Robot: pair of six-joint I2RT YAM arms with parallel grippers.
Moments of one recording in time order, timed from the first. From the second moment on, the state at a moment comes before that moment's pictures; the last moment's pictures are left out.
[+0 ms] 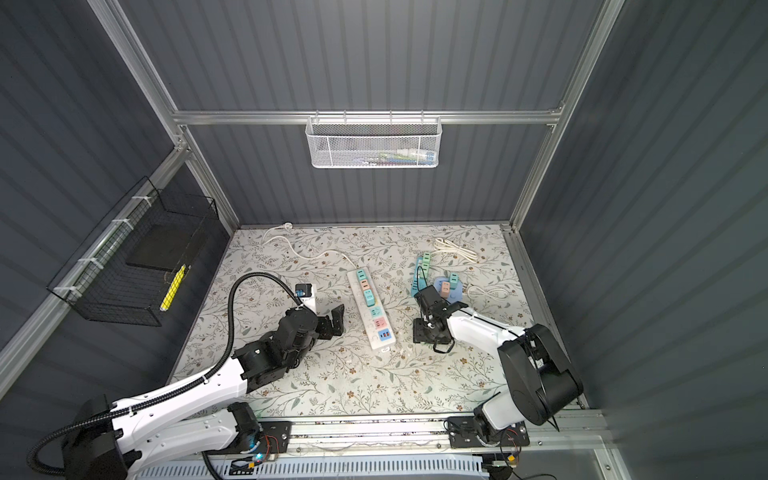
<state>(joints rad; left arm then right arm) -0.93 1.02 0.61 -0.10 -0.56 -0.50 0.50 1.48 0.75 -0.50 0.01 0.51</state>
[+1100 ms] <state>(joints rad) -0.81 0.69 0.62 -0.51 -0.98 -0.85 1.10 1.85 1.33 -0.51 0.07 0.39</state>
